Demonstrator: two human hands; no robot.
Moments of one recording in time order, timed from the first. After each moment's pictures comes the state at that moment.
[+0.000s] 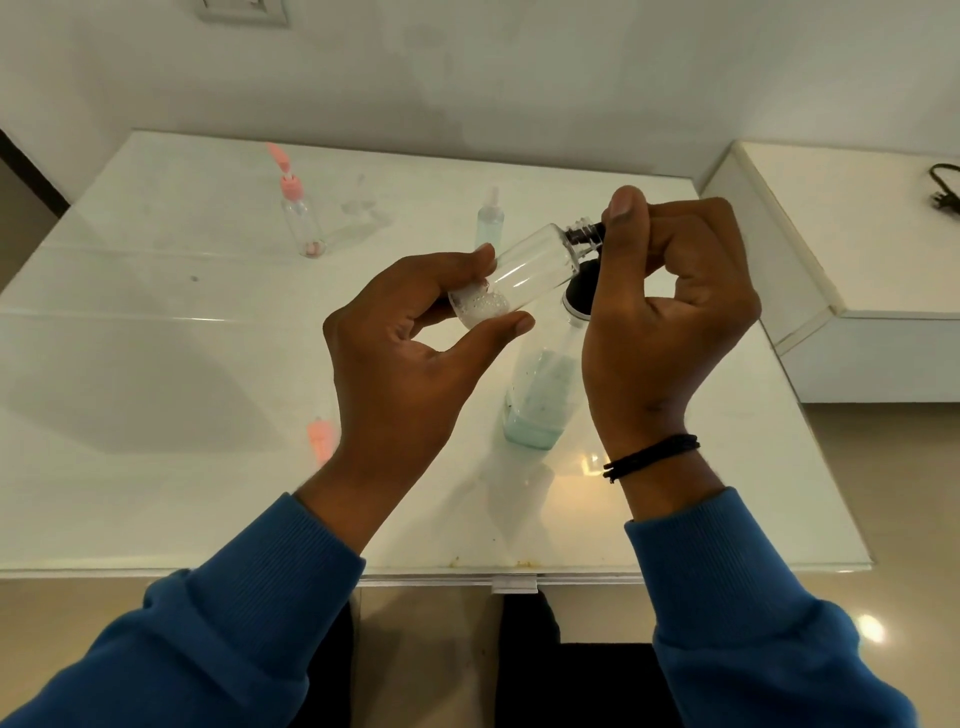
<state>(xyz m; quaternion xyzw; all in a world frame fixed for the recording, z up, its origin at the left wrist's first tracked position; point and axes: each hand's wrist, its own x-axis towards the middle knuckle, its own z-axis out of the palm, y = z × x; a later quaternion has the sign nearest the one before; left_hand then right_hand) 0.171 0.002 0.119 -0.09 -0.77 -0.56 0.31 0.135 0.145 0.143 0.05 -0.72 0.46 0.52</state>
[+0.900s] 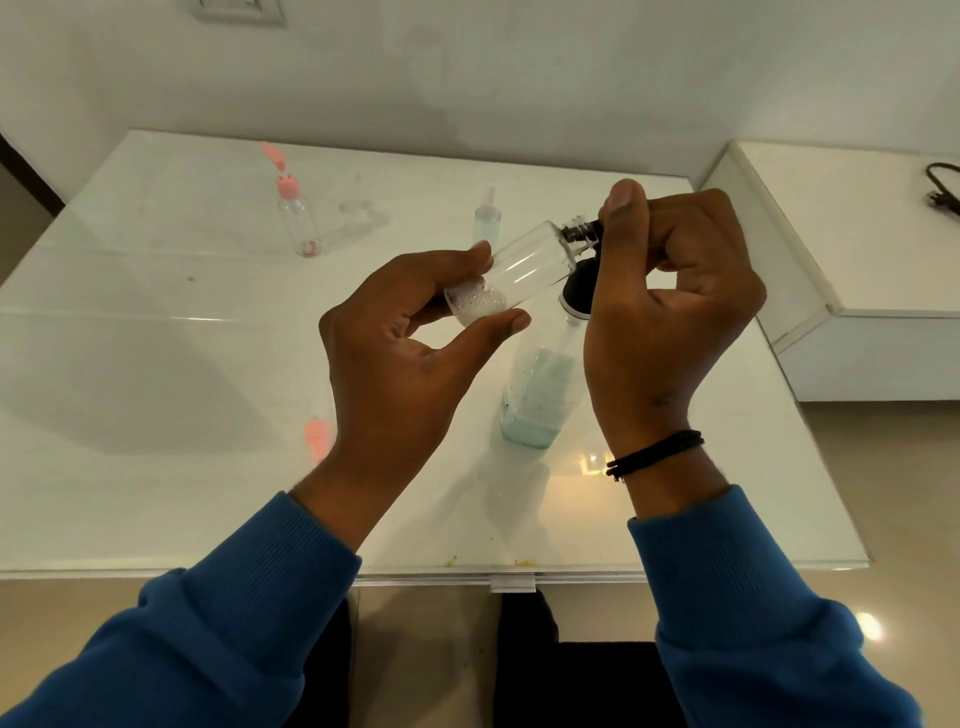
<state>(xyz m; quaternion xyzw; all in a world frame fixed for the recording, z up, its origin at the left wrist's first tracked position) 0.171 0.003 0.120 -0.08 -0.76 -0.56 0.30 0.132 0.148 0.145 0.06 -0.71 0.49 0.50</state>
